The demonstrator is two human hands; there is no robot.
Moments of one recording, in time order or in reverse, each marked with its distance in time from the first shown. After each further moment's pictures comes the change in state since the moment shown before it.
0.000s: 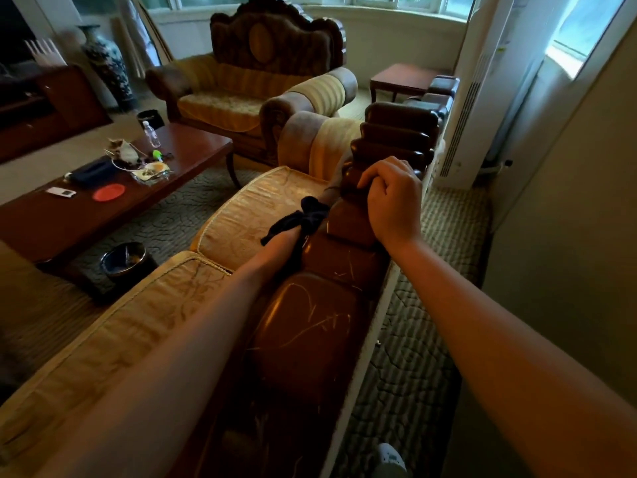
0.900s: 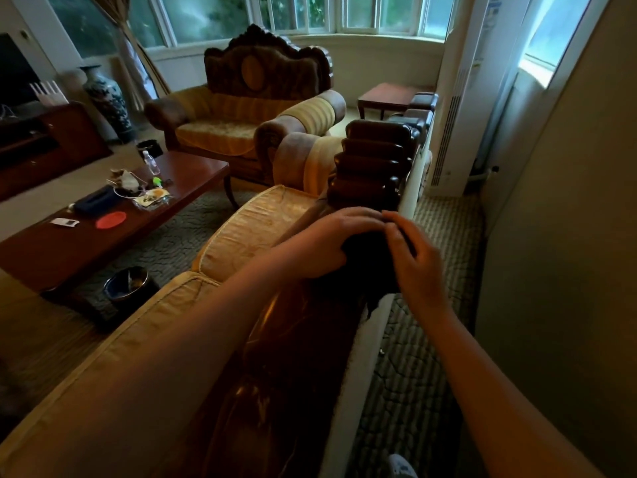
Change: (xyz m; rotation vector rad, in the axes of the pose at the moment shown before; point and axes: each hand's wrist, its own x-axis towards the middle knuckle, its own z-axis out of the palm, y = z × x) left_hand -0.023 0.031 0.048 1.166 -0.384 0.965; right_hand -0.079 -0.013 -0.069 0.243 -0.144 0.288
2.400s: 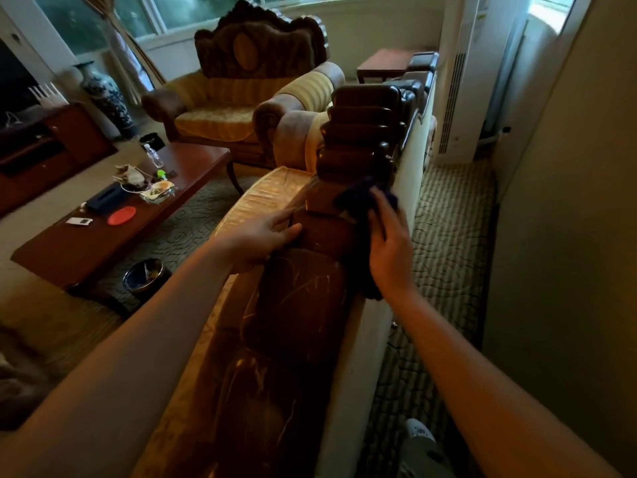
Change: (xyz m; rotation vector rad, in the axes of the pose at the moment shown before) left_hand -0.051 -0.040 -0.010 -0.534 -0.047 -0.942; right_hand -0.016 0.041 0.031 -0.002 0.066 0.029
